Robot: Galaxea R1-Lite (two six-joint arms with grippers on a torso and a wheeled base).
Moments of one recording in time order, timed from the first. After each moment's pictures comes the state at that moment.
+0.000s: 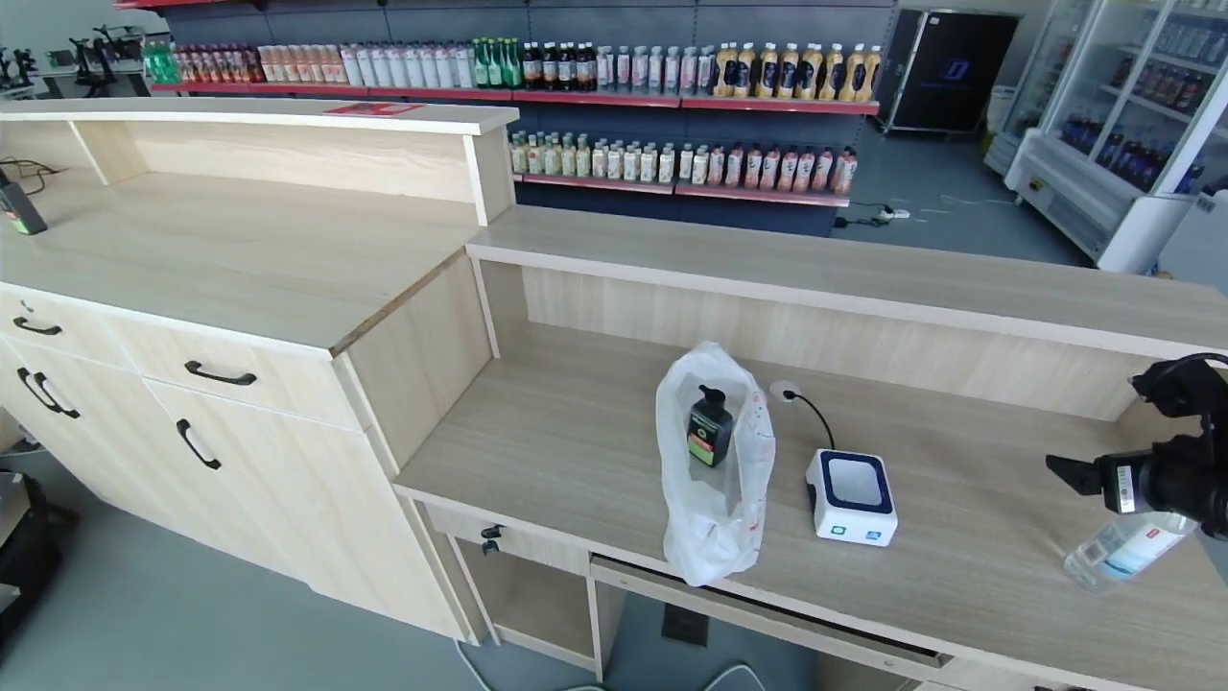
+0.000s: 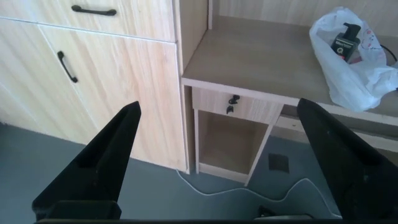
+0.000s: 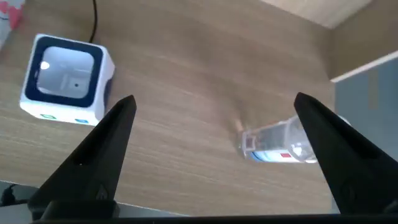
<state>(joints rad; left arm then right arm) 0.00 0.00 0.00 0.00 -0.06 0.01 -0.38 1.72 -0.53 -0.76 0.12 -0.37</state>
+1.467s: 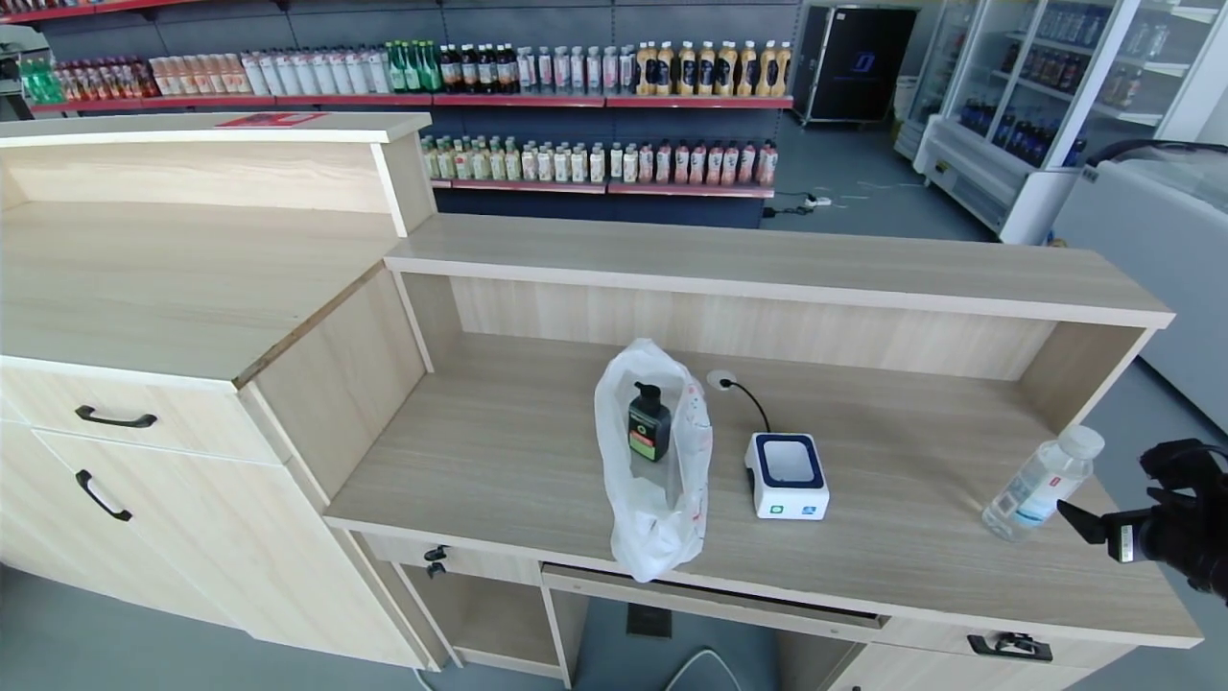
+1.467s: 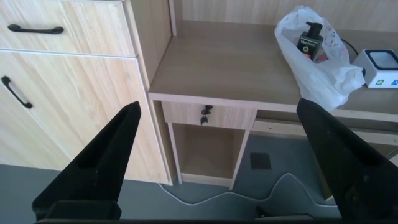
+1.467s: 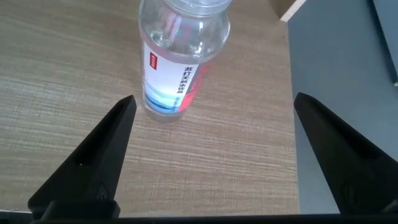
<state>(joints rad) 0.00 0.00 0.00 0.00 -0.06 0.01 -0.61 2.26 -0.55 -1.35 0.40 -0.47</state>
